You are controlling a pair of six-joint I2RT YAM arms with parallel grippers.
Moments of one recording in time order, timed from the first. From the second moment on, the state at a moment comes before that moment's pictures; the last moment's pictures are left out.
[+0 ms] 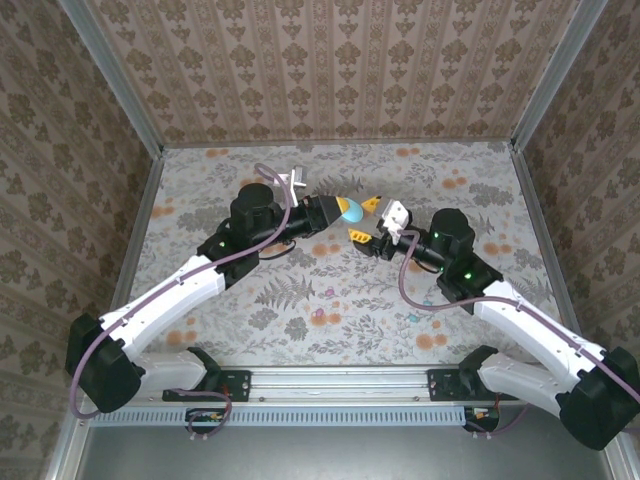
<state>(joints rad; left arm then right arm) -0.76 1.22 1.00 0.09 0.42 -1.04 0.53 1.02 0.73 0.23 -0.40 -0.30</state>
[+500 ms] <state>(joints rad) -0.77 1.22 1.00 0.10 0.42 -1.05 0.52 1.06 0.76 0.28 -0.47 -0.25</state>
